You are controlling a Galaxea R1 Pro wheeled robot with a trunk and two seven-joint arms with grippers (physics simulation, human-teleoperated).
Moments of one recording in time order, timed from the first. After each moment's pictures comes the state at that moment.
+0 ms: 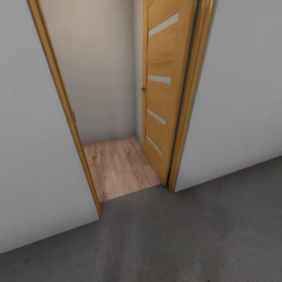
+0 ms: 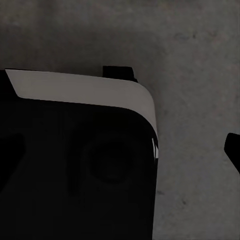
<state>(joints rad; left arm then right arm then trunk) -0.22 -0.01 0.00 -0.01 0.13 -0.04 0.03 -0.17 0.02 0.56 0.03 -0.50 -0.15 -0.09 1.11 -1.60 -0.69</state>
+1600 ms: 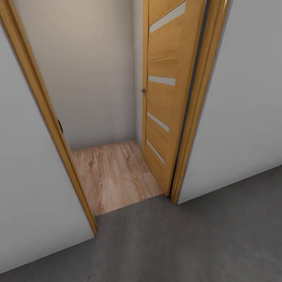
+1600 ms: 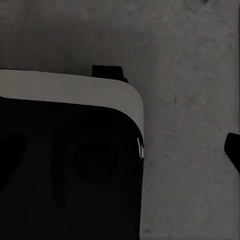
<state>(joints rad) -0.22 -0.01 0.00 -0.02 0.13 -0.04 0.03 -0.17 0.01 0.56 0.03 -0.50 -0.15 -0.10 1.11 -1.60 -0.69</state>
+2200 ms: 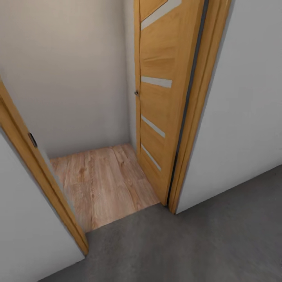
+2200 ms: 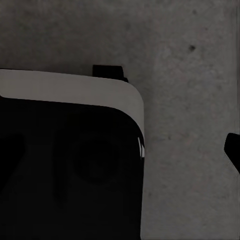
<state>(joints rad) -0.22 -0.01 0.00 -0.02 0.13 -0.04 0.03 -0.17 0.01 0.56 0.03 -0.50 -0.15 -0.10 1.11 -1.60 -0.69</state>
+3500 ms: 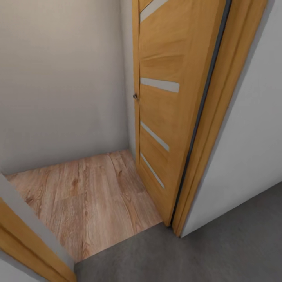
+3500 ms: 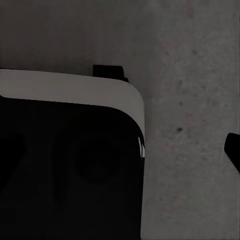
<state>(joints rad) -0.22 -0.01 0.00 -0.02 0.13 -0.04 0.03 -0.17 0.01 0.56 0.03 -0.50 -0.15 -0.09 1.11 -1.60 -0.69</state>
